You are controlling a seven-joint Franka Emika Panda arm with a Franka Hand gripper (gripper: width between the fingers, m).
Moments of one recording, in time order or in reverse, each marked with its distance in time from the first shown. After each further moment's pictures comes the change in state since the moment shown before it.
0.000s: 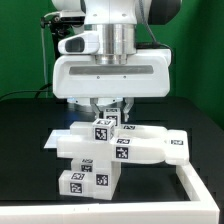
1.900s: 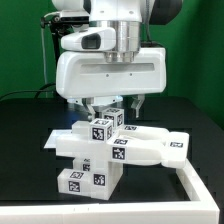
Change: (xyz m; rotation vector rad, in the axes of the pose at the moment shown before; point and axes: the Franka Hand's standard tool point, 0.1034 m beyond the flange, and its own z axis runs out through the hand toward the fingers) arm 0.004 -0.005 -0.004 -0.044 -0.003 -0.680
